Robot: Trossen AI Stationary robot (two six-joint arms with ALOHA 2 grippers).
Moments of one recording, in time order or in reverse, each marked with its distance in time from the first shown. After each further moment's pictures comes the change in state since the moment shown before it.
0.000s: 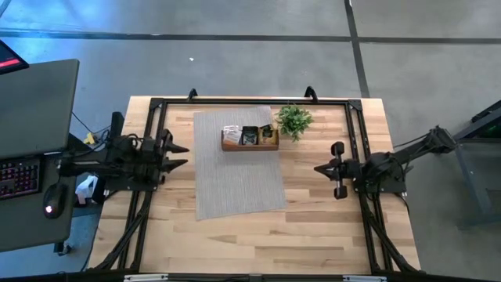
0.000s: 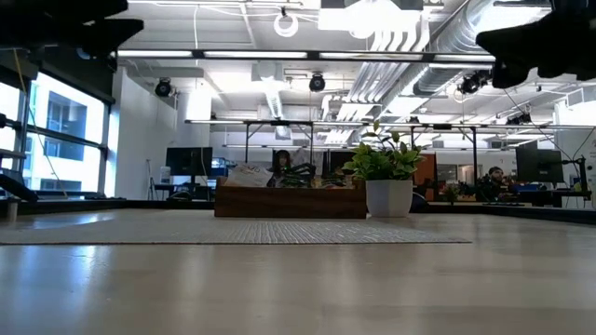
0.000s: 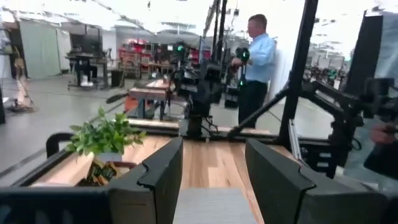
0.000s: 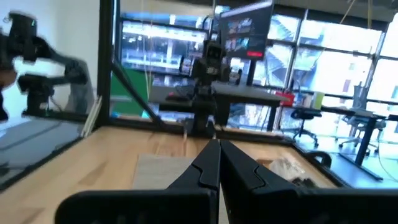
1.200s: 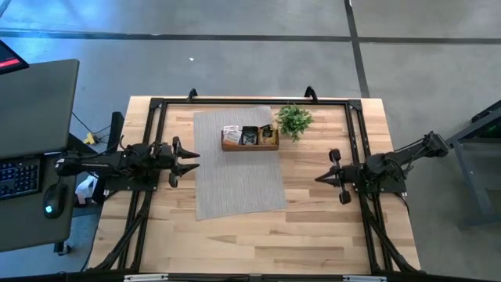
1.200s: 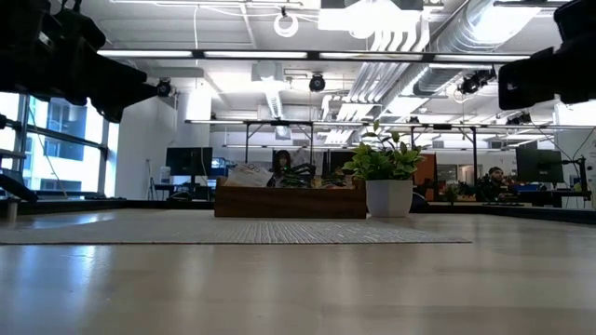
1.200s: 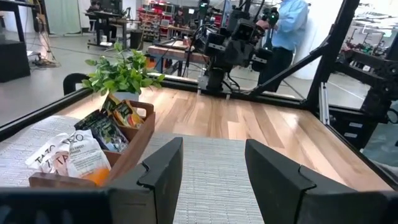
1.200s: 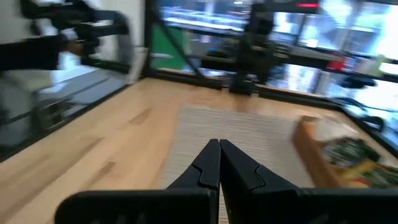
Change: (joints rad) left arm 0.000 0.039 -0.195 0.076 -0.085 -0.062; right arm -0.002 -0.189 0.000 -0.411 -0.132 0.070
